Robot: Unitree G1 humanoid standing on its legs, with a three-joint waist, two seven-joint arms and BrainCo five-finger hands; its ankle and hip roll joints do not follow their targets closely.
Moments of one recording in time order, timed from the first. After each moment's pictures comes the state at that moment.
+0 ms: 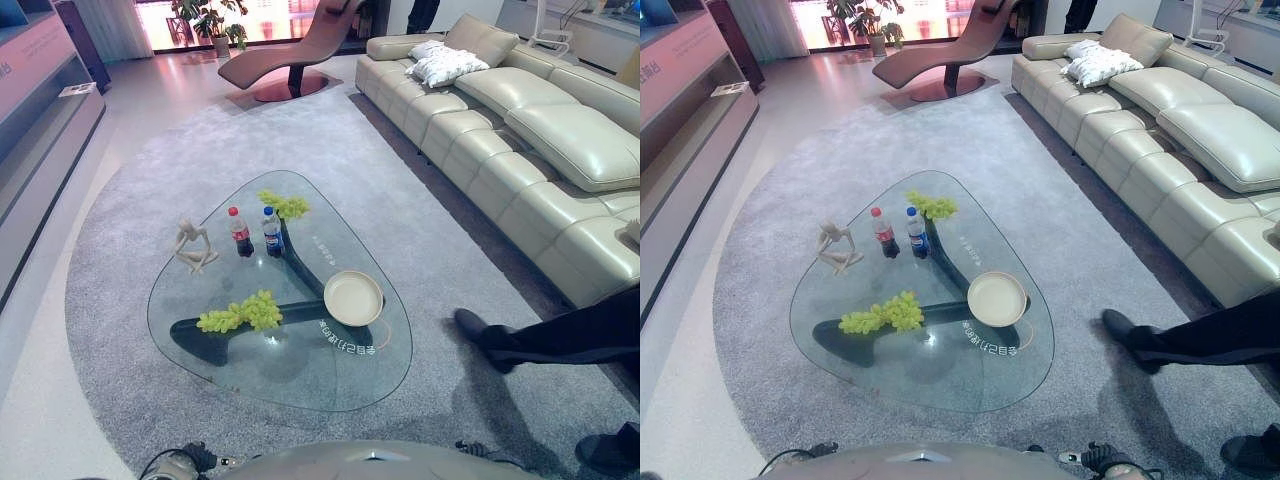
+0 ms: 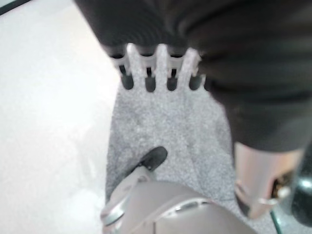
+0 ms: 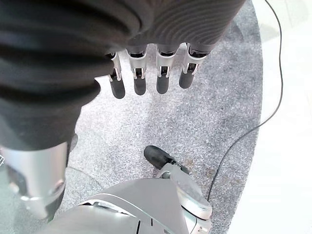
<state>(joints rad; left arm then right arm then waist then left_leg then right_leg) 0.01 0.28 -0.22 1.25 0.14 0.11 0.05 0.04 -0.30 0.21 1.25 -0.12 0.06 -0.06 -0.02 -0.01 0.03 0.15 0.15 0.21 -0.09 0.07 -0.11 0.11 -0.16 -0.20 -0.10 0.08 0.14</state>
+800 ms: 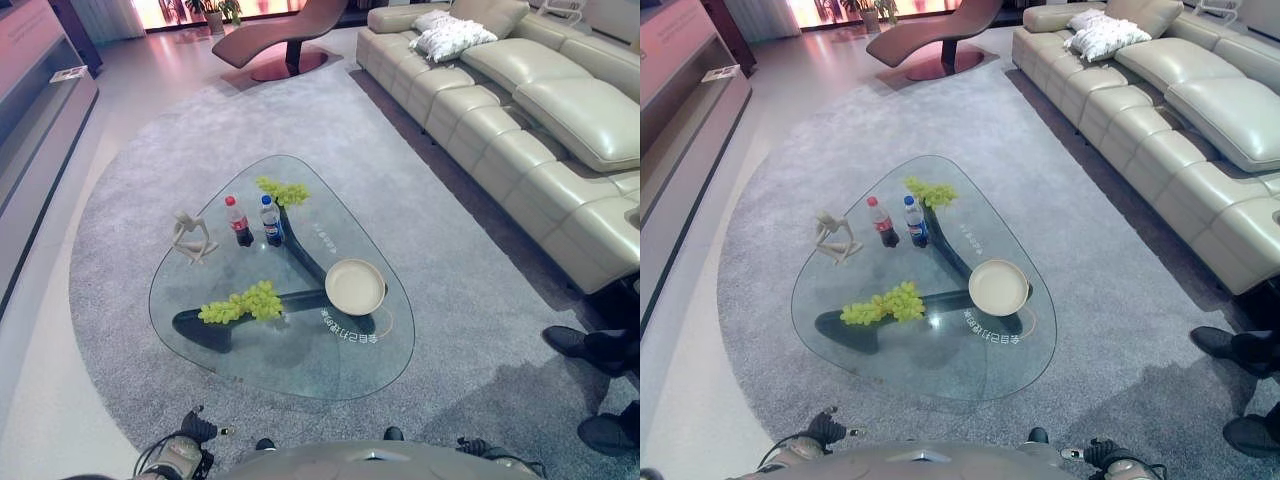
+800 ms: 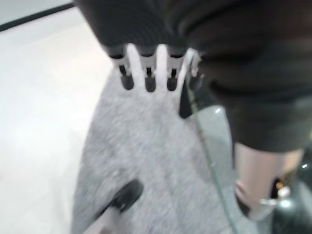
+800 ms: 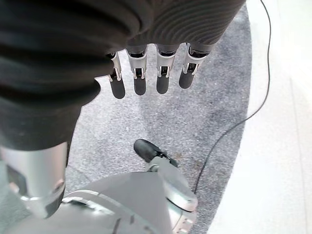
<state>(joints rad) -0.03 0.31 -0.22 1.19 0.15 -0.03 0.22 0.02 -0.34 0.21 1.25 -0.12 0.06 -0.04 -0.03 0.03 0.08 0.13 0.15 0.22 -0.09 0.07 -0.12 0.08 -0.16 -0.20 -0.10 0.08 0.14</state>
